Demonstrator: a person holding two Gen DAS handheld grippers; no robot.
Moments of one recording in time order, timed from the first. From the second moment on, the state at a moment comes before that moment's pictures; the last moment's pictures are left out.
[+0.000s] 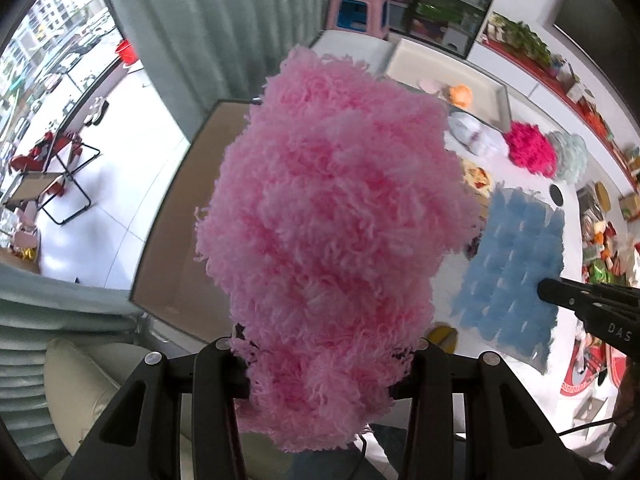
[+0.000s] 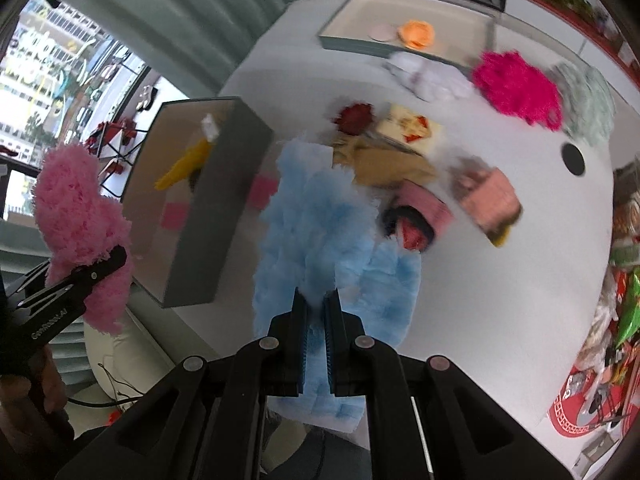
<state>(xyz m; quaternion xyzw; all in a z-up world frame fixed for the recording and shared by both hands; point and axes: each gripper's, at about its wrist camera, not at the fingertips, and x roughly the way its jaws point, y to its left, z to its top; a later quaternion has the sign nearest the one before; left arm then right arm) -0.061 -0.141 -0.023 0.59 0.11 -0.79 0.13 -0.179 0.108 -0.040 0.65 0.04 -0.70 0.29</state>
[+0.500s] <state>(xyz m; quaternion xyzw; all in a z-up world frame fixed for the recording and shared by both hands) -0.044 -0.219 -0.034 0.58 0.12 -0.79 0.13 -0.159 0.022 -0.013 0.62 0.05 -0.73 0.28</state>
